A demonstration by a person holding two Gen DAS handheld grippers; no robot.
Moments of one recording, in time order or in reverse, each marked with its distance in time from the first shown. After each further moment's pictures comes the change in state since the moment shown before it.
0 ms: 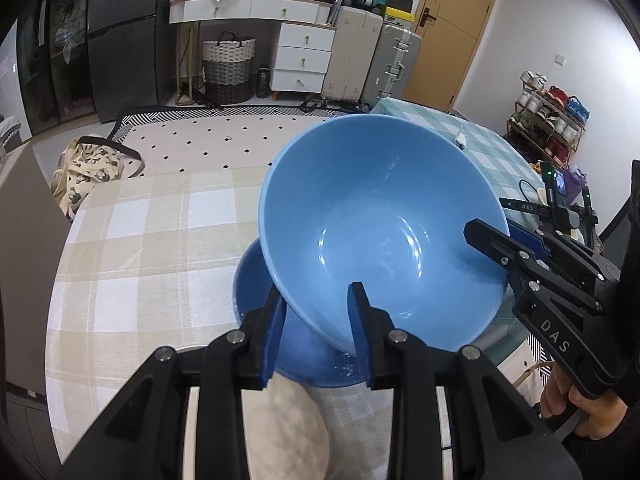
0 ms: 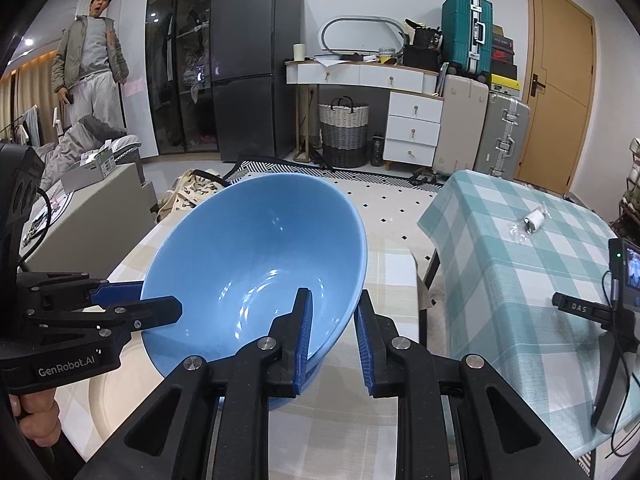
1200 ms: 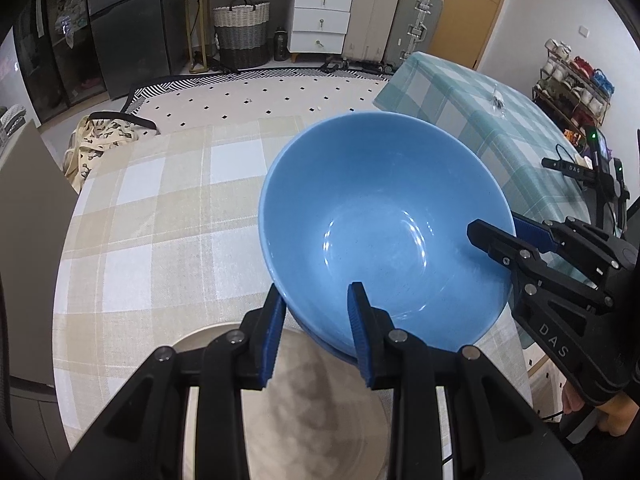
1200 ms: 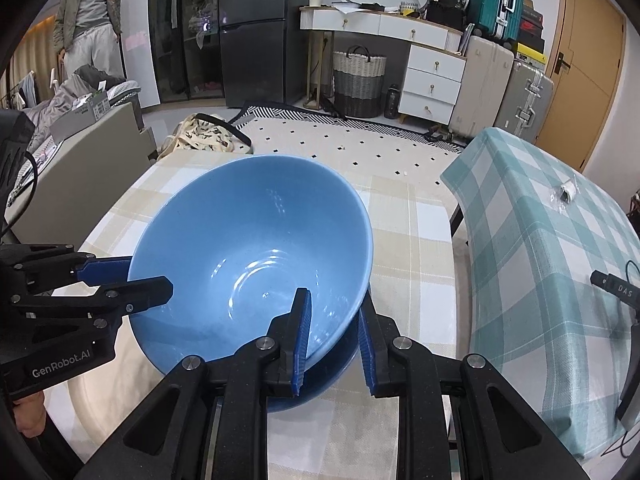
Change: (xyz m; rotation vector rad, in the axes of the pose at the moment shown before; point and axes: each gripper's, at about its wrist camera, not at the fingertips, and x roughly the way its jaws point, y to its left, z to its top) left arm 0.046 0.028 -0.019 0.023 0.141 0.089; right arm 0.074 0.024 -0.025 -0.055 0.197 -0.002
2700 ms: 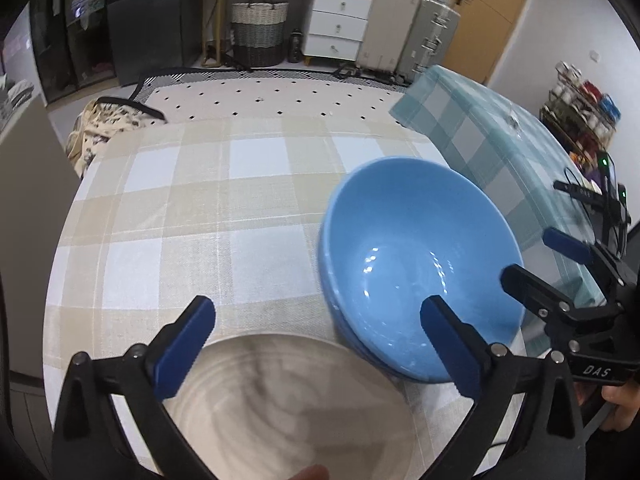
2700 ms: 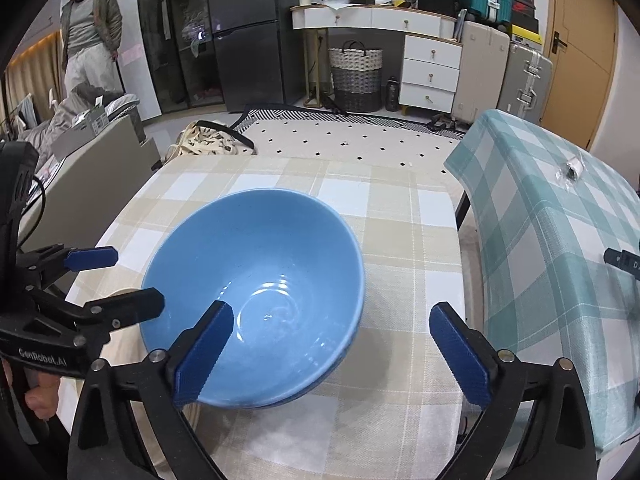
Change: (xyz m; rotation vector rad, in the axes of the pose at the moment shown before) left arm 0.013 0.038 -0.002 -0.096 -0.026 -0.026; right arm 0.006 -0.020 -0.008 0.086 -0.001 0.050
